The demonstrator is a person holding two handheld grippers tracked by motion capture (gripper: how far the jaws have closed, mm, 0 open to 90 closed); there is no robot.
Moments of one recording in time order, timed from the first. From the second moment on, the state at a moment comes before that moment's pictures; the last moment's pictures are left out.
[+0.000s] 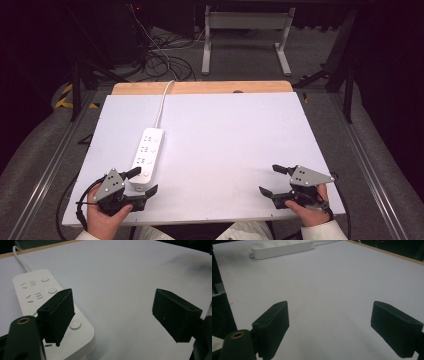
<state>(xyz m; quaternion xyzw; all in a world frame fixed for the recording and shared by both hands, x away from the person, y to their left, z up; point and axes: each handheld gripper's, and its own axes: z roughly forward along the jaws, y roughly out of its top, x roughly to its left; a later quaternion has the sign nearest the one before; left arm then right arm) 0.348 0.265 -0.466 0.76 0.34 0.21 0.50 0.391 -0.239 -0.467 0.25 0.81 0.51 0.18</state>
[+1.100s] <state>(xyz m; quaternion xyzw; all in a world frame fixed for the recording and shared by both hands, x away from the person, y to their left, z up) 0.352 0.265 -0.448 0.79 0.33 0.20 0.49 0.391 -0.238 -0.469 0.24 0.81 0.50 0.18</state>
